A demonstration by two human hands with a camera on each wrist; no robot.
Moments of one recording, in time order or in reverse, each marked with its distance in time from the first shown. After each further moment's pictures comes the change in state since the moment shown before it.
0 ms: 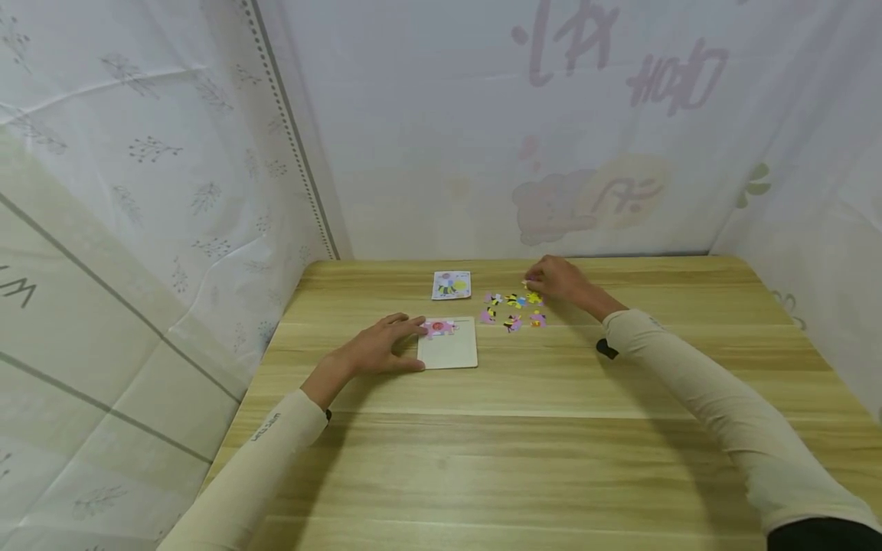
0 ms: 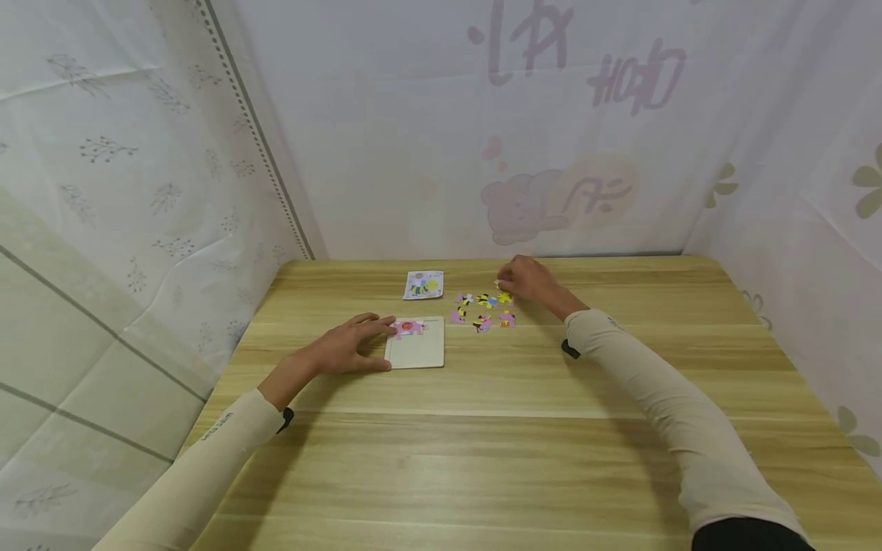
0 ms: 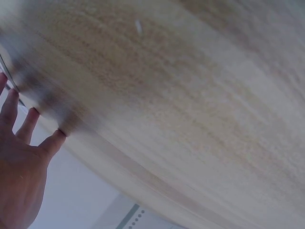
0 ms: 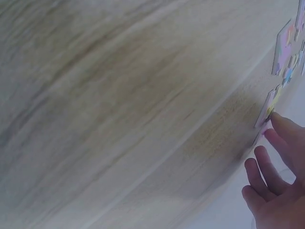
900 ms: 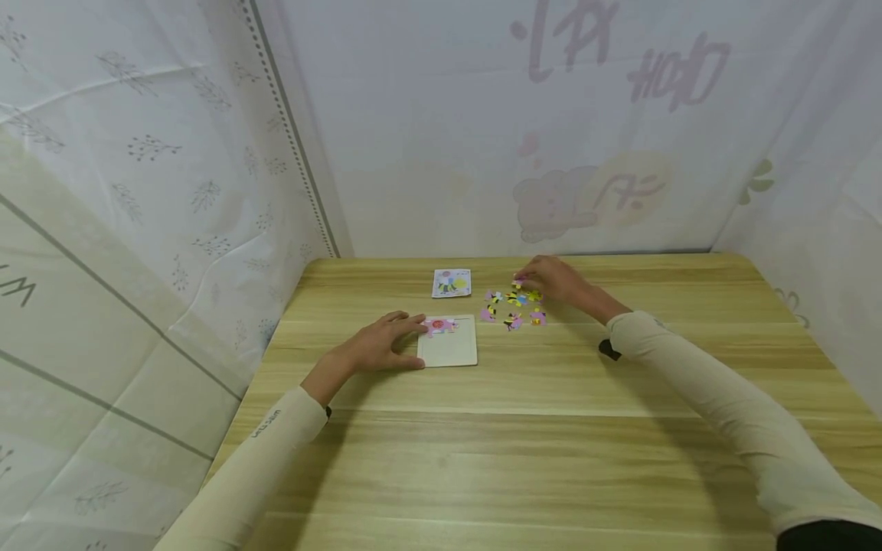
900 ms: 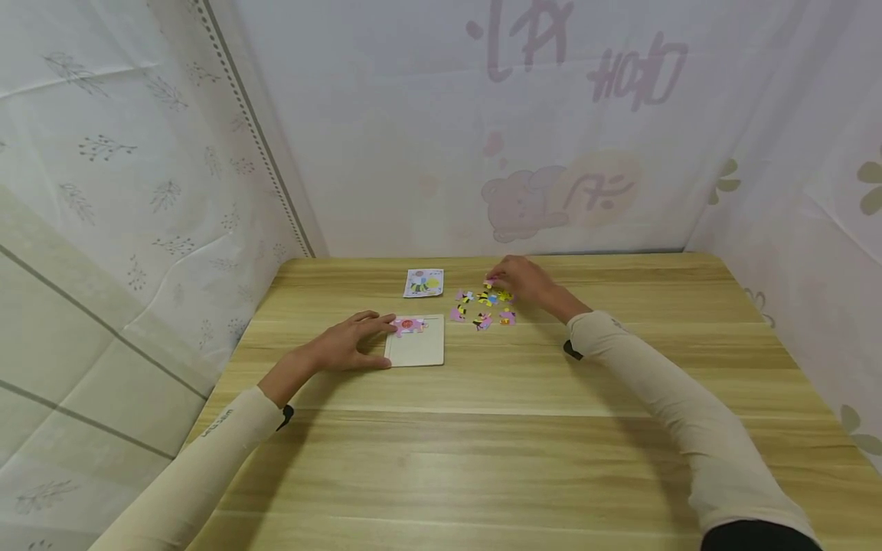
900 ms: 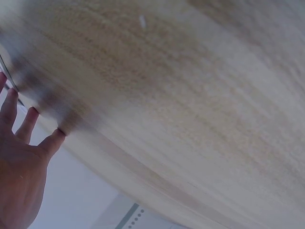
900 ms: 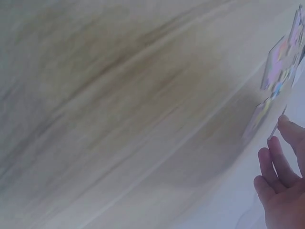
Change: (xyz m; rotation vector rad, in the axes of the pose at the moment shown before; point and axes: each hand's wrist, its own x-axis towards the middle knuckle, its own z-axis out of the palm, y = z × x) left_hand 0.002 -0.001 0.000 0.015 -0.021 -0.020; right_hand -0.005 -0.005 0.003 -0.069 0.054 -0.219
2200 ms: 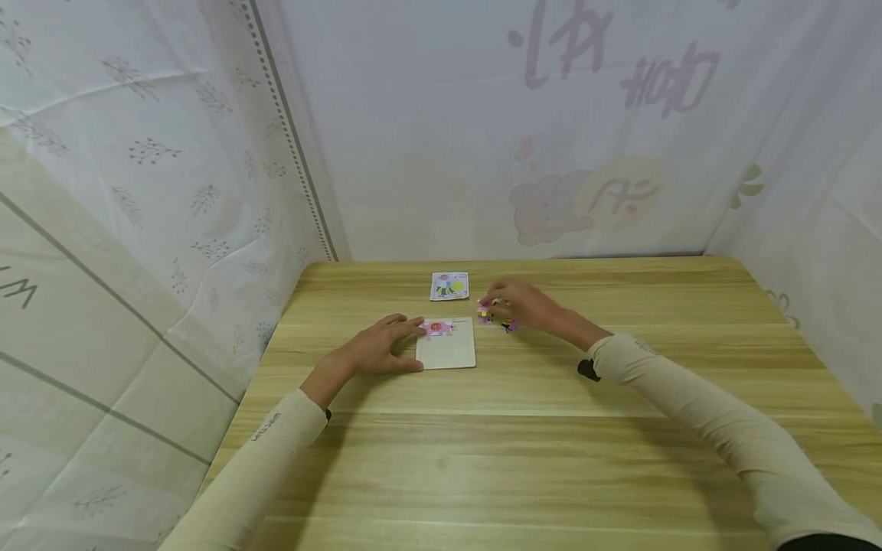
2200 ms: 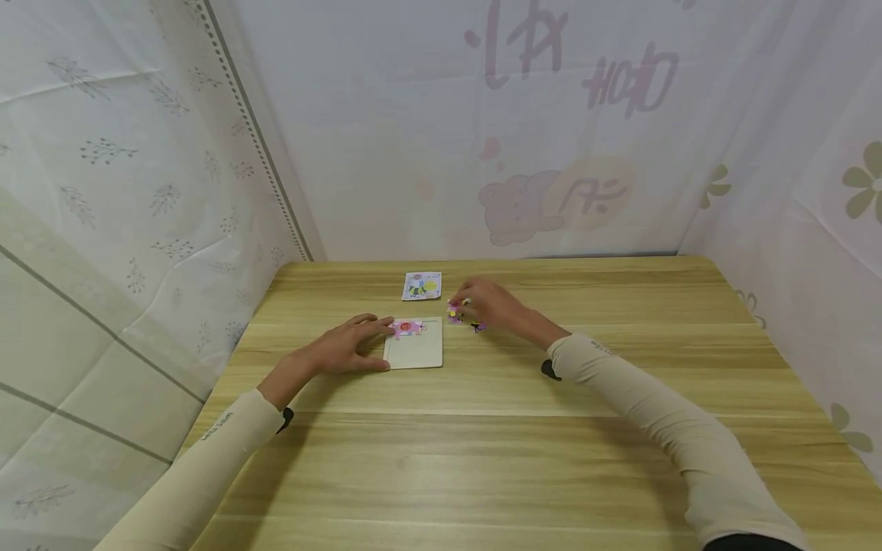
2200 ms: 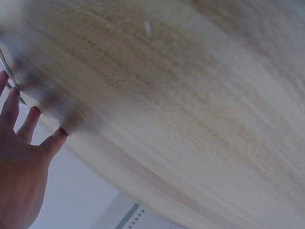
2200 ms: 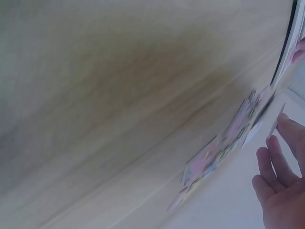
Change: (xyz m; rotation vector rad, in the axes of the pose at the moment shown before) left_hand -0.001 0.000 0.001 -0.001 0.011 0.011; right_hand 0.002 -0.072 0.027 0.039 0.062 -0.209
